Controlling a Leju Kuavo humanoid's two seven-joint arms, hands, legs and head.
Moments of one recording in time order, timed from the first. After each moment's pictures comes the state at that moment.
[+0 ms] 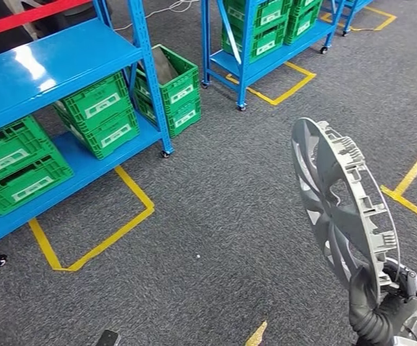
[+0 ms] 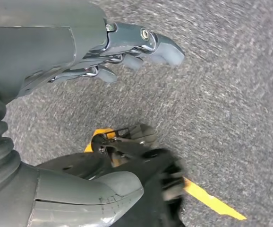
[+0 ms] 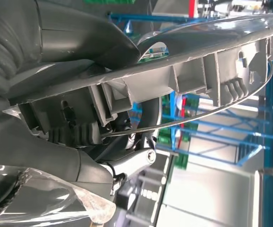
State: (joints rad) left arm -0.06 -0.14 0.93 -0.22 -0.88 0.01 -0.45; right arm 0.42 0.24 -0.08 -1.91 0.26 -0.30 -0.69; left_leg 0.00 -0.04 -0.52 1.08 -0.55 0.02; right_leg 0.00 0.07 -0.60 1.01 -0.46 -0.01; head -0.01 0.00
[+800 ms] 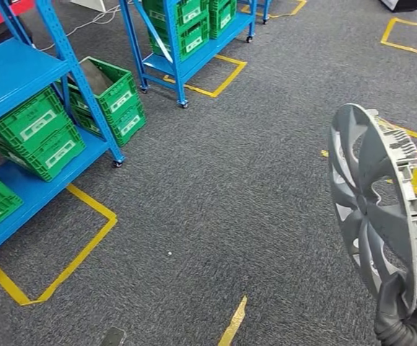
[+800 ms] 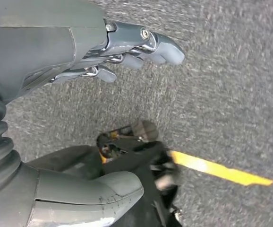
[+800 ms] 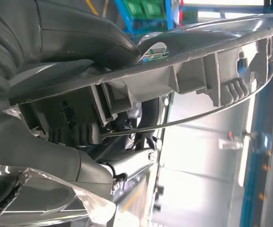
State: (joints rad) left arm -0.07 -0.16 0.93 -0.22 -0.91 0.01 -0.45; right arm 0.46 0.25 -0.10 -2.02 0.23 -0.38 -0.69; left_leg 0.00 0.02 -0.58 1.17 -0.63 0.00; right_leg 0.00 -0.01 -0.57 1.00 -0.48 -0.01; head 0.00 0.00
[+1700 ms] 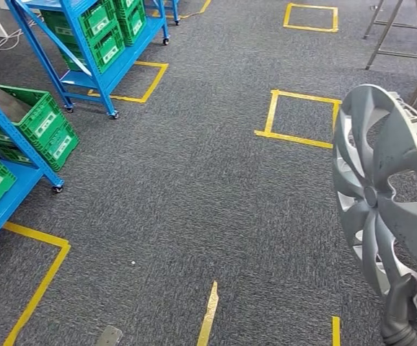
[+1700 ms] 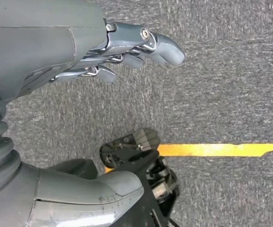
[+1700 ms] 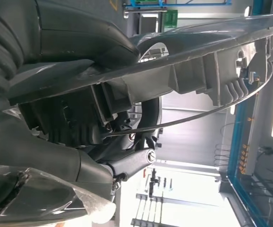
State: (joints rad) left arm -0.07 -0.15 0.95 -0.22 -0.94 0.02 -0.46; right arm 0.46 0.23 -0.03 -2.10 0.20 -0.38 -0.69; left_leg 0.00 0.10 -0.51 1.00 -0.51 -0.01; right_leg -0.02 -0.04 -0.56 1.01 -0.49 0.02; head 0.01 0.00
